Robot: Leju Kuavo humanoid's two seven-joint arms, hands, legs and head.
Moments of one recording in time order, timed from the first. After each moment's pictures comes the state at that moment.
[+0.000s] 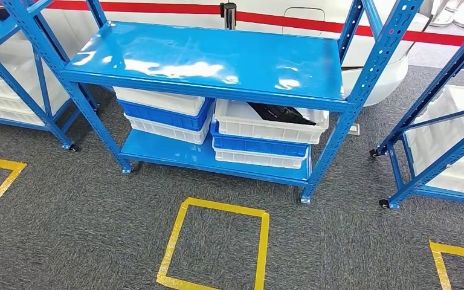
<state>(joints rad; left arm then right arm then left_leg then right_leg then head) -0.11 -0.20 0.91 -0.20 -0.90 -0.01 -0.03 -0.05 0.15 -0.17 -0.18 -0.09 -0.48 0.15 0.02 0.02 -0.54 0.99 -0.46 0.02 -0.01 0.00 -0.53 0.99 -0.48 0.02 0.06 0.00</state>
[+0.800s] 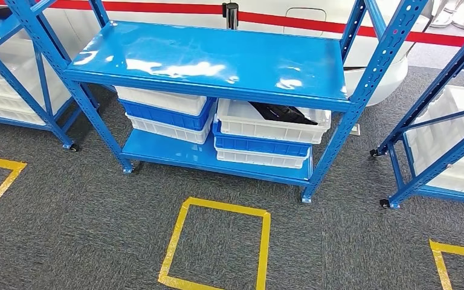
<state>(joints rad) -0.10 -0.20 0.91 -0.20 -0.88 0.09 -0.05 -0.05 0.14 -0.16 -0.18 -0.05 -0.50 0.15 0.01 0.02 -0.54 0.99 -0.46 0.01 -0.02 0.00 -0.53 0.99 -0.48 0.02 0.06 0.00</state>
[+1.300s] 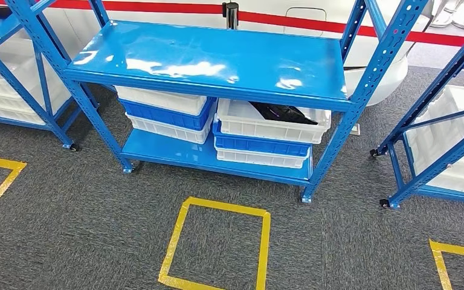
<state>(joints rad) -0.01 -0.13 0.58 -0.27 -0.54 0.06 -0.04 0.02 0.09 -0.10 -0.24 -0.02 -0.31 0.11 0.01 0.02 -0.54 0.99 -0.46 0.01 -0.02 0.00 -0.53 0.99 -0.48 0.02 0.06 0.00</state>
